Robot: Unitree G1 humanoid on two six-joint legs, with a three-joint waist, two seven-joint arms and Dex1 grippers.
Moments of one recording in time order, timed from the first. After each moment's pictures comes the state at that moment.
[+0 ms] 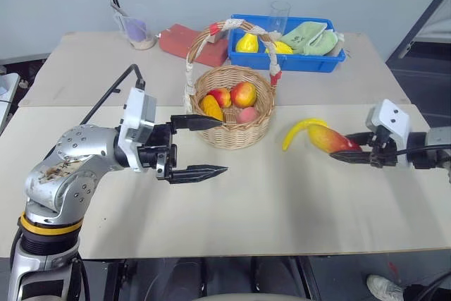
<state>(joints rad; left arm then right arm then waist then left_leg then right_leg) -0.34 0.74 0.15 -0.48 -0.82 0.59 -1.09 -0.43 -0.99 -0.07 -0.20 0.39 0.62 1.14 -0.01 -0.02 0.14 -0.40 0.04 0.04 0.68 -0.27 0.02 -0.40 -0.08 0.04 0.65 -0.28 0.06</state>
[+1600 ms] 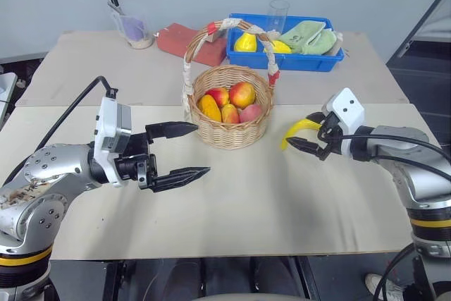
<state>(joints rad) -0.21 0.82 0.24 -0.57 -0.90 0.61 -0.98 -0.46 -0.78 0.02 -0.15 0.23 0.66 0.70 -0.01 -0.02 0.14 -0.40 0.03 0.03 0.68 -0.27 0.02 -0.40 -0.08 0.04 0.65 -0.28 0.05</state>
